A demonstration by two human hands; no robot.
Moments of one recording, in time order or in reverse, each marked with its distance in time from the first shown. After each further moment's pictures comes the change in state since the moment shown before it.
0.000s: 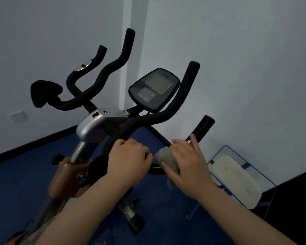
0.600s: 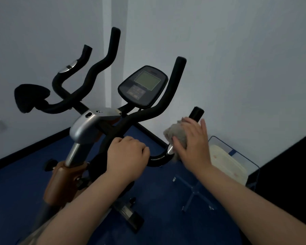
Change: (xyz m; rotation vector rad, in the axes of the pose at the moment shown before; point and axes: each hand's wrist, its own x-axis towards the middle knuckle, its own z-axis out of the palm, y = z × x) left_hand -0.004 -0.006 0.003 -0.004 0.008 0.050; right_hand 0.008 0.012 -0.003 -0.069 0.194 0.257
